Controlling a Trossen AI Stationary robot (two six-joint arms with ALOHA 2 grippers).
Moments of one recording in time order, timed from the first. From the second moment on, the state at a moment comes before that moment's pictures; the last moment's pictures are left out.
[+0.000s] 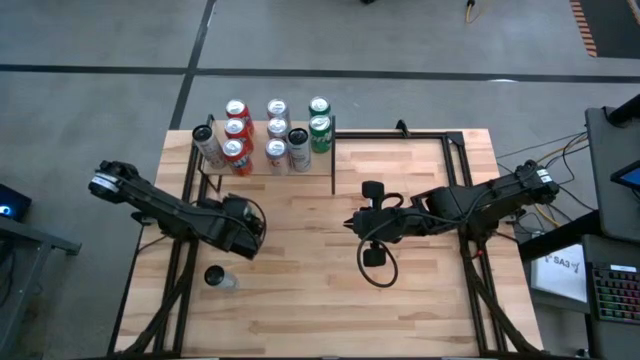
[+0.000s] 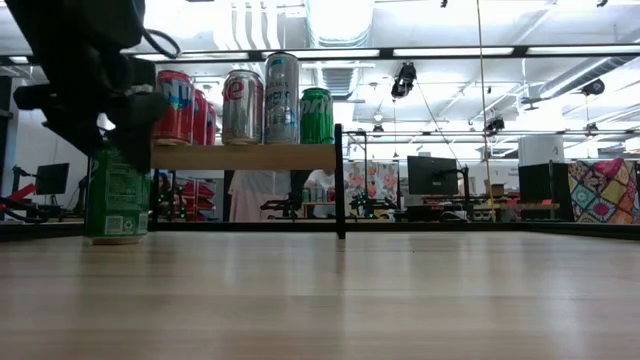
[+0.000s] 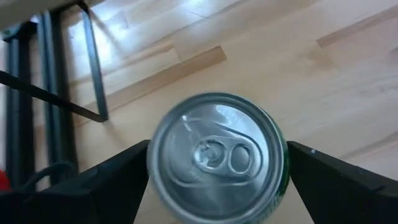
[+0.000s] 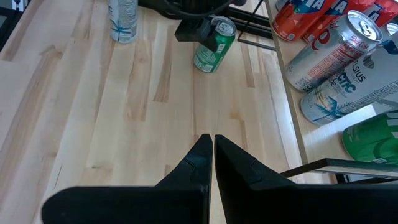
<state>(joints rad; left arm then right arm) -0.35 1.36 0.82 -1.17 -0.67 -1.57 0.31 1.51 1.53 -0.75 0.38 0.00</state>
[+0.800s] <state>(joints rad) -0.43 1.36 0.89 -1.09 -0.71 -1.49 0.31 1.51 1.39 -0.65 0.38 0.04</state>
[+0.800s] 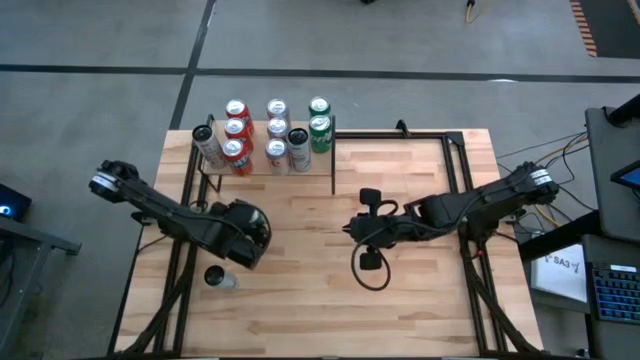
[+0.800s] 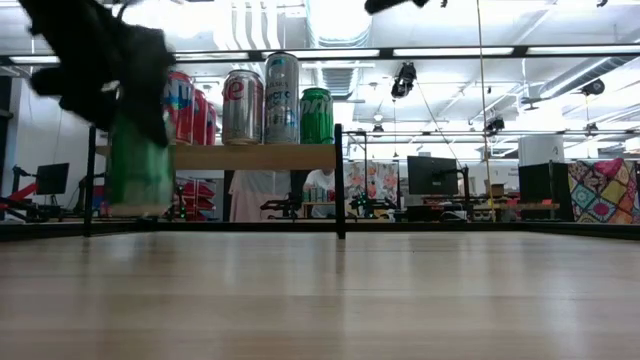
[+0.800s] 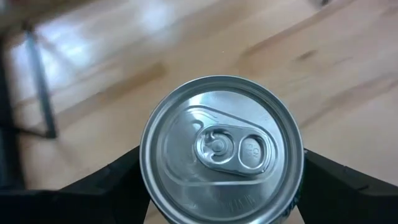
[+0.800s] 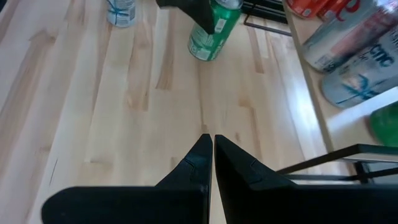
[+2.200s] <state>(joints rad) -0.52 1.72 1.43 -0.98 -1.16 -1.19 0.31 1.51 0.94 0.15 0.57 0.08</state>
